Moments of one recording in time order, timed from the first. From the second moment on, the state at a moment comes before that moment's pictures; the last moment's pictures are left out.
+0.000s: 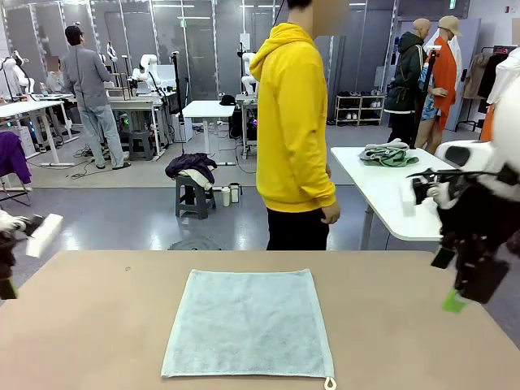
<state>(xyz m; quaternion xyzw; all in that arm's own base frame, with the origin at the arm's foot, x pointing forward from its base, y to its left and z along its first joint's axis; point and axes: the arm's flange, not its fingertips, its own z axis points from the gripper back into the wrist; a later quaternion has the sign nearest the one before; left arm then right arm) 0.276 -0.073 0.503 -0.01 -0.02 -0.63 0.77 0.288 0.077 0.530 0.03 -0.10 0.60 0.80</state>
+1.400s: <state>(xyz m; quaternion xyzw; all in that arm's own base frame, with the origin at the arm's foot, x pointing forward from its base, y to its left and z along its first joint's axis) 0.301 -0.179 0.453 0.00 -0.04 -0.69 0.72 0.300 0.174 0.476 -0.03 -0.07 0.69 0.72</state>
